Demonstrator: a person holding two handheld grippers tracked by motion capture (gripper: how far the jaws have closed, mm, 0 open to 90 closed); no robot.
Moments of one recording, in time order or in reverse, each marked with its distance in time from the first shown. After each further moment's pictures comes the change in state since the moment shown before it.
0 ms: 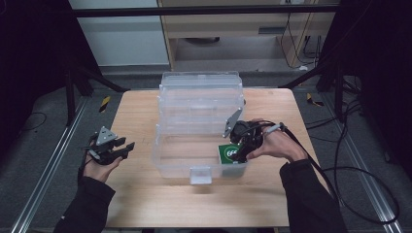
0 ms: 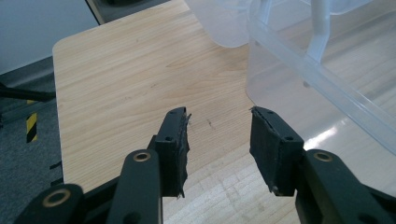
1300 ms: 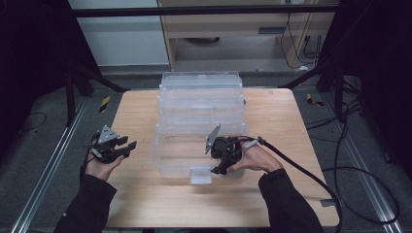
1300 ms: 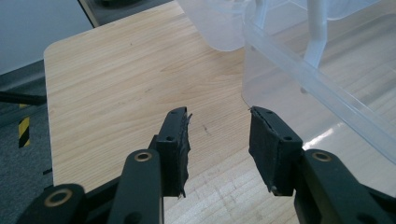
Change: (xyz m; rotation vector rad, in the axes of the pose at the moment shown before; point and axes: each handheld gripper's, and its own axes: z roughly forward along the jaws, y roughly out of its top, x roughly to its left) left arm 0.000 0.003 0.006 -0.010 -0.022 0.004; right arm 0.029 0.025 0.056 -0.016 0.111 -0.036
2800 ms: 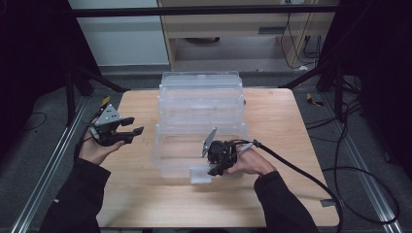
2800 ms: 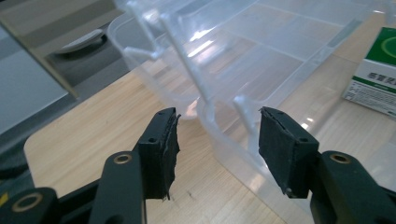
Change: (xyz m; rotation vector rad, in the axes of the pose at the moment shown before) left arm -0.001 0.077 -0.021 -0.074 -0.167 0.217; right arm 0.001 0.000 0.020 0.000 0.077 0.028
